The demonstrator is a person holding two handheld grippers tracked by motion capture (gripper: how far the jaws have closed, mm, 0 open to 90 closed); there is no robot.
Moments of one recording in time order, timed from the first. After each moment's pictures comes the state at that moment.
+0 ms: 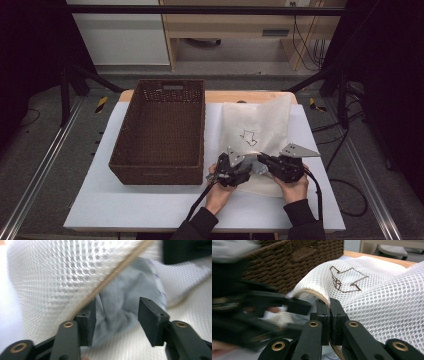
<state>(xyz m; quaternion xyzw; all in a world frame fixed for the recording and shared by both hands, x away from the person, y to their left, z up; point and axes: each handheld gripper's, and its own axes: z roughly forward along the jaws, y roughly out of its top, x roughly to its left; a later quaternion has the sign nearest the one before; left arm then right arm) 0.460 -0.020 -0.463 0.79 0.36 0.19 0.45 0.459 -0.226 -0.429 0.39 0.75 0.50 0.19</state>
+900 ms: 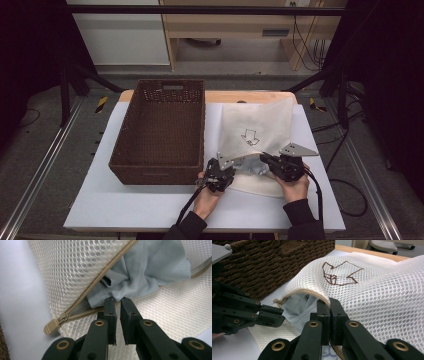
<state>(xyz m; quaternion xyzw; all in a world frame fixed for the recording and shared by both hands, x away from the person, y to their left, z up) 0.461 0.004 -0.476 0.81 0.39 0.17 0.40 0.462 -0.228 -0.433 0.40 0.75 0.48 0.20</state>
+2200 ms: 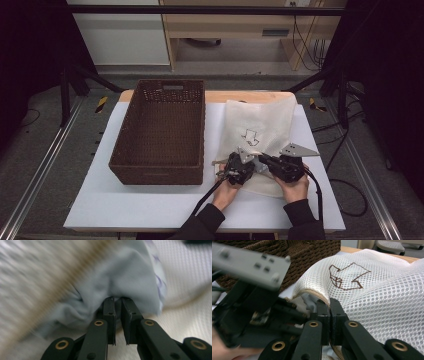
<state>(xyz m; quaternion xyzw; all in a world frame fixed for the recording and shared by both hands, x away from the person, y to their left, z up) 0.492 -0.053 -0.485 0.81 0.38 0.15 0.42 0.461 -0.227 -0.431 0.40 0.75 0.49 0.19</state>
